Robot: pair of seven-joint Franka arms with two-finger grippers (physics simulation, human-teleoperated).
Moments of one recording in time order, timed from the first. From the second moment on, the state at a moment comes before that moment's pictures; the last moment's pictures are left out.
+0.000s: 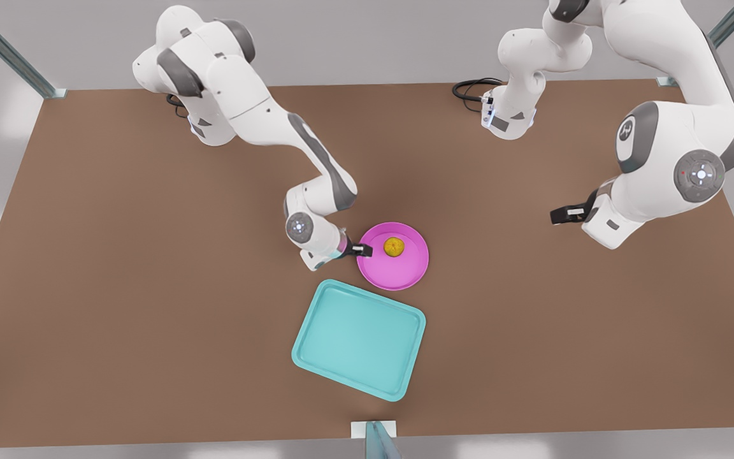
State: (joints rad) left arm -0.10 0.25 -0.02 -1.38 -0.02 1.37 -0.22; right arm 0.76 0.71 -0.08 -1.67 0.65 2.42 0.43
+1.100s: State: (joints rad) left arm -0.10 0.25 -0.02 -1.38 -0.02 1.35 -0.17; right arm 0.76 0.78 -0.02 -1.58 0.66 2.43 0.41
